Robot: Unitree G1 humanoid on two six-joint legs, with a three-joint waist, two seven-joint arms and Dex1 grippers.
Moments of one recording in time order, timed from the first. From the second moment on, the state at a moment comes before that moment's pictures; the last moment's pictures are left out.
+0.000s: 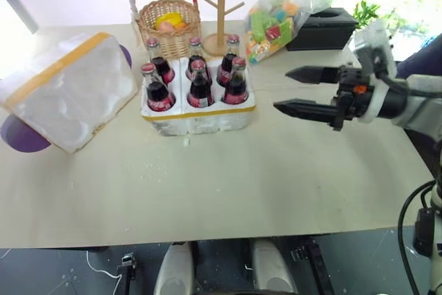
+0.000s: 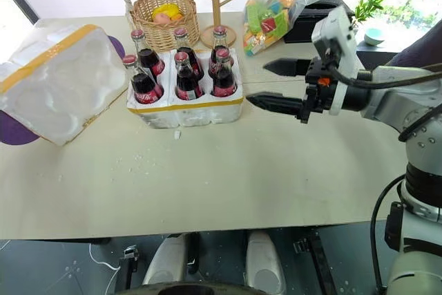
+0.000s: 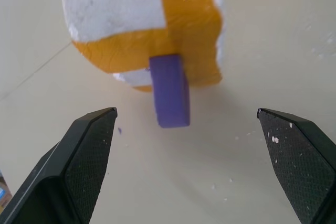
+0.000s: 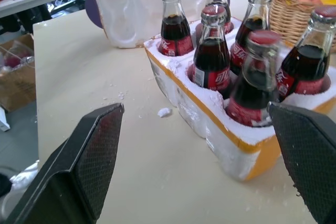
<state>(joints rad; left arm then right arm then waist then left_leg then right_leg) -0.67 1.47 0.13 0.96 -0.12 0.12 -1.53 -0.72 -0.86 -0.25 -0.37 0.88 1.10 0.86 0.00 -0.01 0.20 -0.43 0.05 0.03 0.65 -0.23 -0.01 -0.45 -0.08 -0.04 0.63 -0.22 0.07</state>
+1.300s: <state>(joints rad) -1.14 1.08 0.06 0.91 0.13 -0.48 -0.90 -0.53 -0.92 -0.38 -0.46 1.12 1.15 0.60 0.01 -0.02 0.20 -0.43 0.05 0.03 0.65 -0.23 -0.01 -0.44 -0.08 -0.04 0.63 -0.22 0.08</state>
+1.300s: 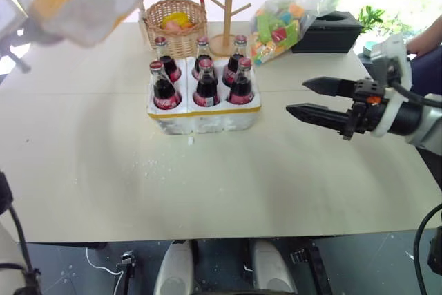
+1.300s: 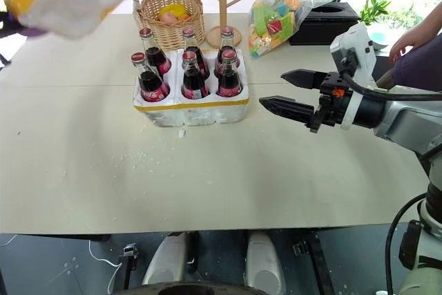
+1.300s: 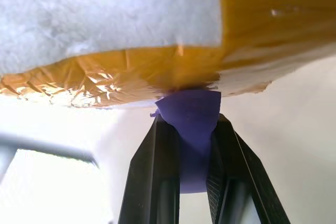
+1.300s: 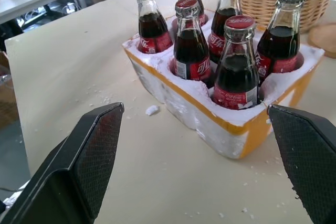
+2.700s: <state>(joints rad) -0.07 1.10 0.26 0.10 0.19 -0.72 -0.34 -0.43 -0.91 -0.39 -0.45 1.17 1.08 0.49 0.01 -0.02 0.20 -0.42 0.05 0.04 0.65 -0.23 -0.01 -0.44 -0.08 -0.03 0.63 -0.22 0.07</state>
